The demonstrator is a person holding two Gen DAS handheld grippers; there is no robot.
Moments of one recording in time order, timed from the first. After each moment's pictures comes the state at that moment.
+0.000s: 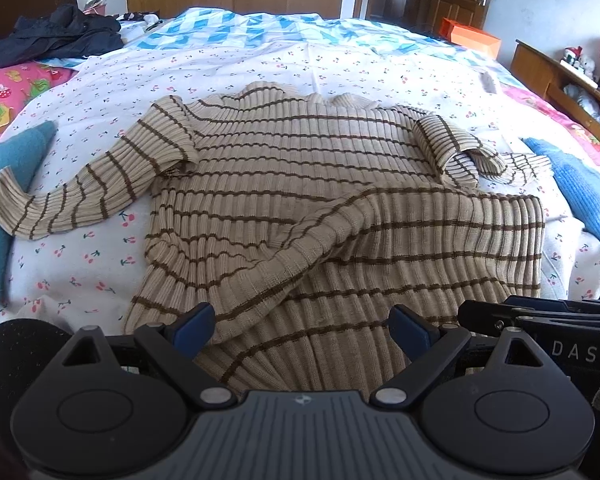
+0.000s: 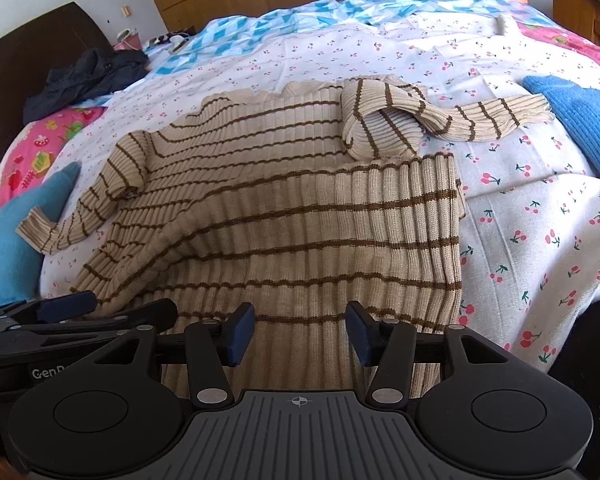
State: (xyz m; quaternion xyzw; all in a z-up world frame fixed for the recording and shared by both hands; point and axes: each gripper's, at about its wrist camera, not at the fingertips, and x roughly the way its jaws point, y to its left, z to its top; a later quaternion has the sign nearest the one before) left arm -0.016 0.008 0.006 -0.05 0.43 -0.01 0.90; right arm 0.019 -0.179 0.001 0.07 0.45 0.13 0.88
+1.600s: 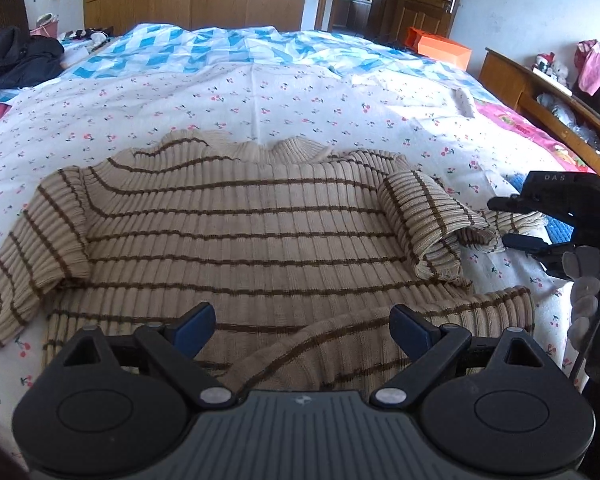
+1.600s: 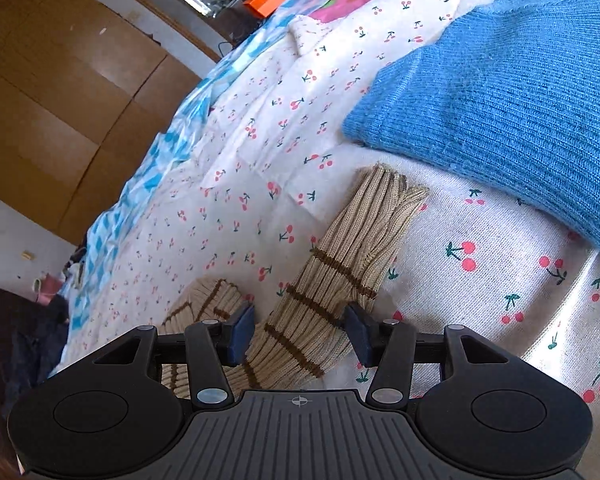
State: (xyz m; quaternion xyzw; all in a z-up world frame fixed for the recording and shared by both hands) left arm 0.088 -0.022 0.006 -0.05 0.41 -0.07 0.91; right arm 0.194 -0.345 -0.038 0.38 0.36 -0.04 0.85
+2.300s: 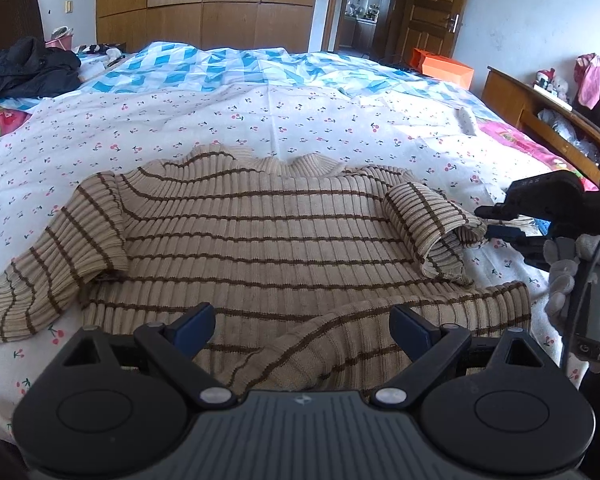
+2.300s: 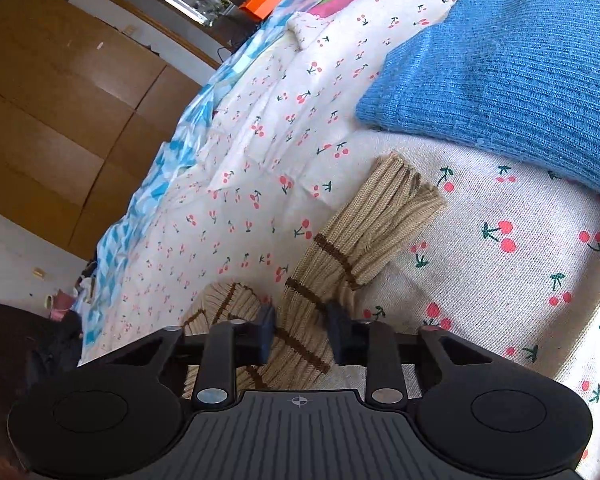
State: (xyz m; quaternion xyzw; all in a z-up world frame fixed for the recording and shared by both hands) left arm 0.061 -0.004 0.014 -0.06 0.38 -0.06 0.92; right arm 0.206 -0.333 -0.046 0.42 0.35 -0.03 0.84
